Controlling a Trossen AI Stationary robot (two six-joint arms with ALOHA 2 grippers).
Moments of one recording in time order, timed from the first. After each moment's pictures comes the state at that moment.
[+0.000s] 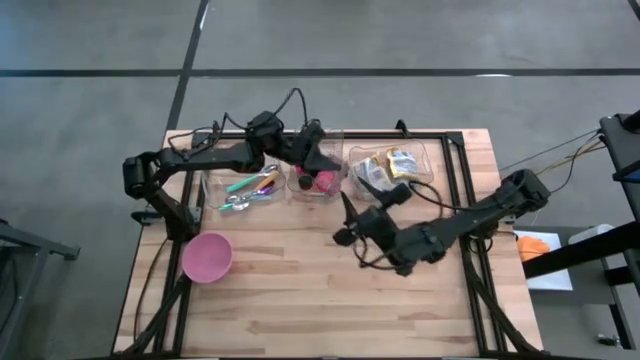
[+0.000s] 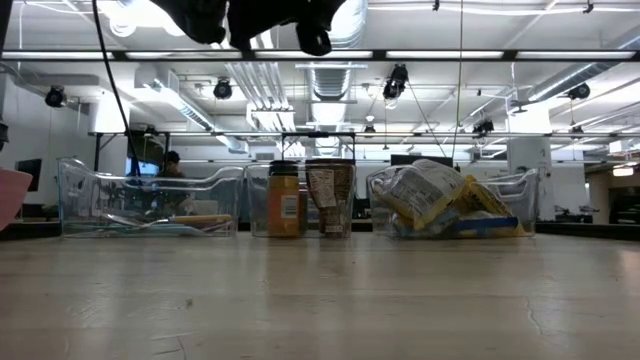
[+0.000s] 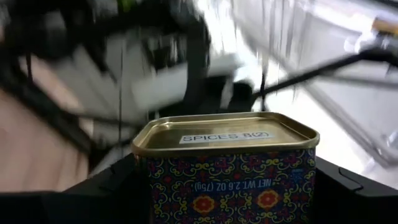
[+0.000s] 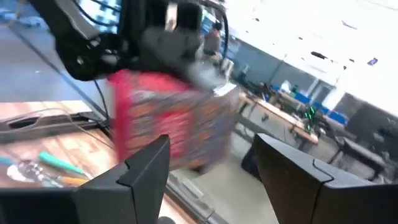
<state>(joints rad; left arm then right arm) 0.34 1.64 1.17 0.70 0.84 -1.40 0.46 1.61 1.33 0.36 1.45 -0.47</state>
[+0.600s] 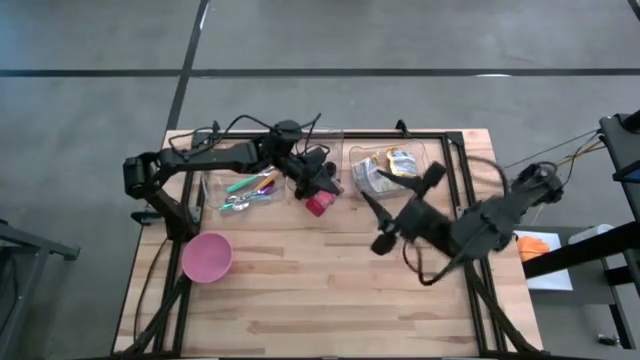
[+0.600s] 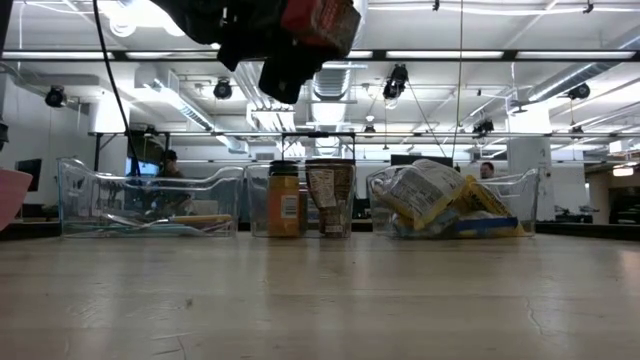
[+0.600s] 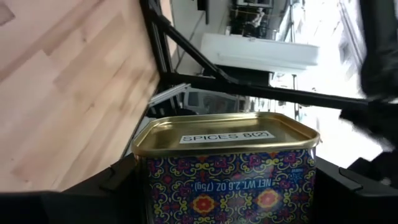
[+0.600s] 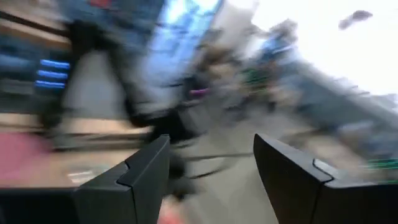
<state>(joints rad) 0.34 1.64 1.17 0.12 0.94 -1.37 0.58 1.51 1.76 -0.30 1.30 -0.42</state>
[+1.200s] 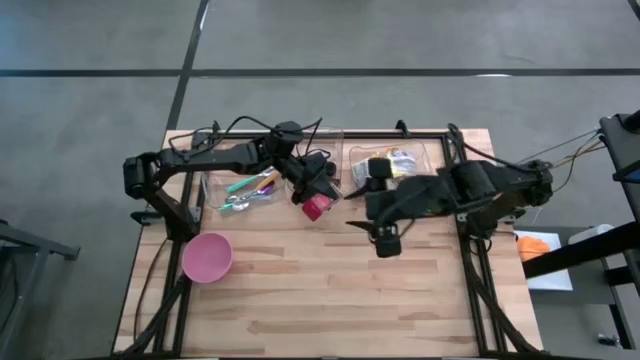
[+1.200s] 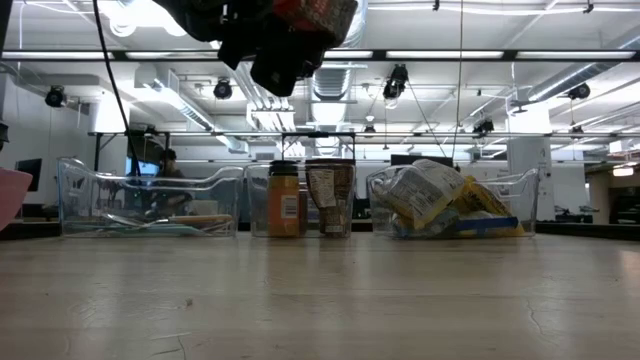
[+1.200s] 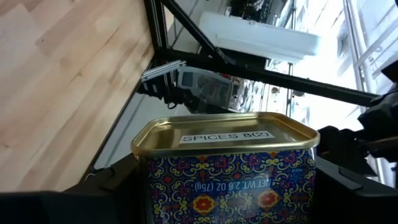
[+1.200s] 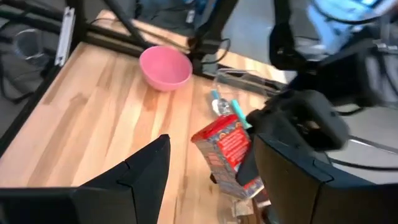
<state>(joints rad) 0.33 1.64 1.18 0.11 1.01 -1.45 0.32 1.58 1.98 -0.99 0.36 -0.09</state>
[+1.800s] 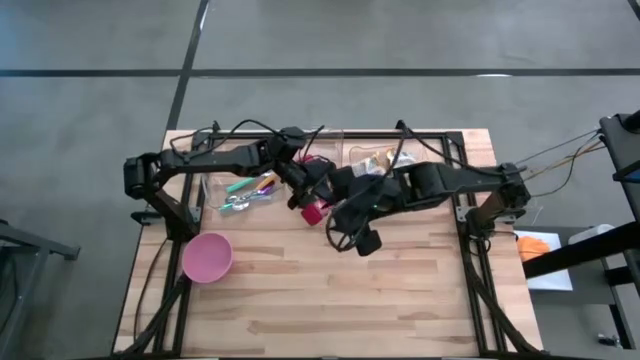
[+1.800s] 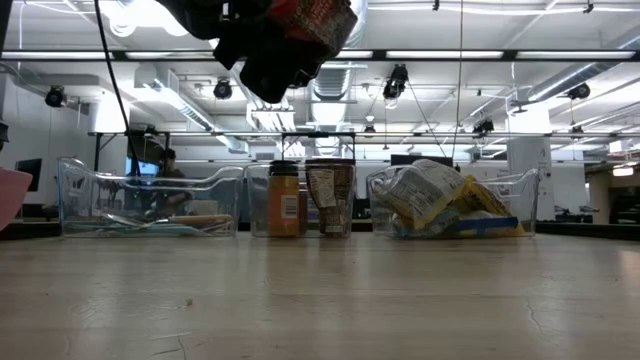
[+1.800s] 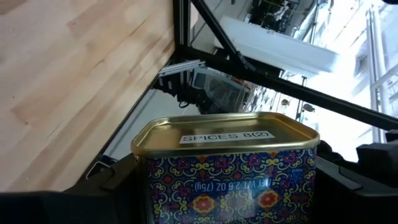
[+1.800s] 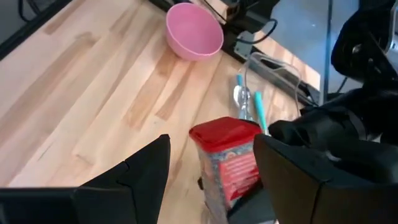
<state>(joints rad) 0.31 1.64 1.18 0.00 0.97 -1.47 0.19 1.73 1.99 -0.99 0.15 -0.40</state>
